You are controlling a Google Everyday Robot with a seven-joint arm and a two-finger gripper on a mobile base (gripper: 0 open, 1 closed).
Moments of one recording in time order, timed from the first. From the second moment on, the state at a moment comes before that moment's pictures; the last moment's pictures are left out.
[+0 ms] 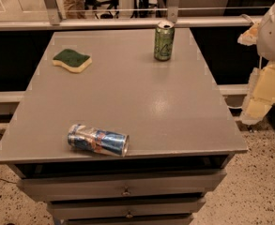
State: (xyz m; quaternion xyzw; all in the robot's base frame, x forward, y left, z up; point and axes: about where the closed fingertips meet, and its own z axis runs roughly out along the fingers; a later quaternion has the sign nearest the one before) arm 0.438 -0.216 0.980 -0.60 0.78 -0.04 0.17
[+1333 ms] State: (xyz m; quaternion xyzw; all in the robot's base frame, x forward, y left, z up) arm 0.539 -0.231 0.958 -0.58 0.76 -0.01 0.30
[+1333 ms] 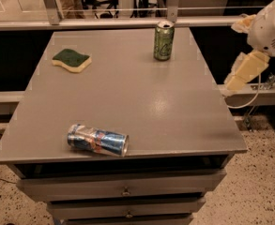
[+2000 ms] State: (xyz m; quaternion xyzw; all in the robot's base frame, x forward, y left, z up) arm 0.599 -0.239 0.942 -0.54 0.76 0.02 0.35
